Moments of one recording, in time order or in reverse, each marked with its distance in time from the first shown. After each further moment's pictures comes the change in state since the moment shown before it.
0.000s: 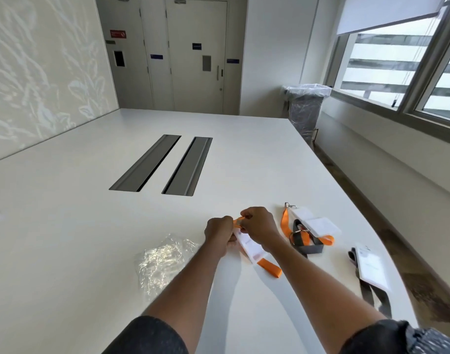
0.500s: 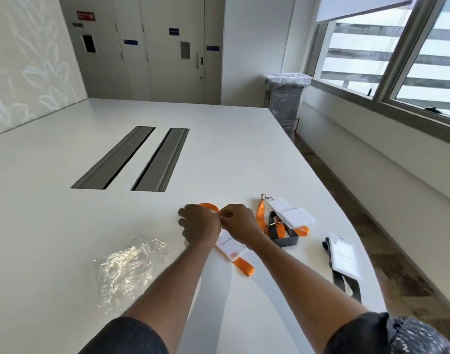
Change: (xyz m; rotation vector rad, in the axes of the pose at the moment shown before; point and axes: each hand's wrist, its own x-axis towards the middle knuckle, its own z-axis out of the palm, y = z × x) left_hand 0.000 0.006 0.044 0.662 0.434 0.187; right_hand 0.006 0.022 -0.021 -0.204 -0.064 -0.130
